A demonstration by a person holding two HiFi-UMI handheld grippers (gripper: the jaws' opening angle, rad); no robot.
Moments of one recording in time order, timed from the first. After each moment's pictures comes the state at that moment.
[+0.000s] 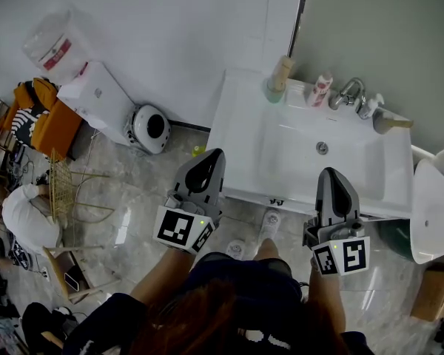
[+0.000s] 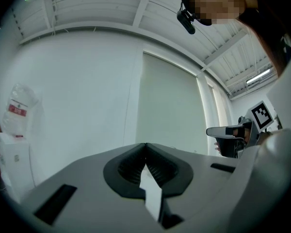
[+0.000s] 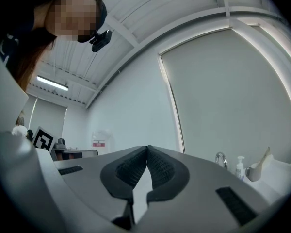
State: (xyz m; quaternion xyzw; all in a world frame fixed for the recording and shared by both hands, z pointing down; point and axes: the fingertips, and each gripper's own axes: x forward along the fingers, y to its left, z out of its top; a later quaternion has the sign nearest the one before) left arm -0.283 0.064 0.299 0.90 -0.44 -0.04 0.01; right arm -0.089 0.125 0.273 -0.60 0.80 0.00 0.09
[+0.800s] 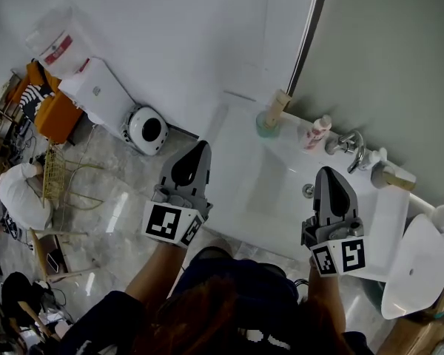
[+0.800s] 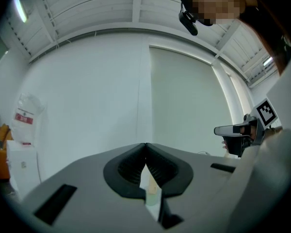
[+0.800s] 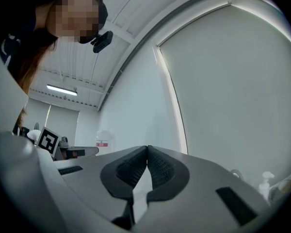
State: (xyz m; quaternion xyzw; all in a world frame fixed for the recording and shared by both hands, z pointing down) left arm -0.202 -0.106 0.286 0.84 -0.53 -0.04 -0.01; right arm 0.021 -0.071 0.267 -0.52 0.85 0.00 0.08
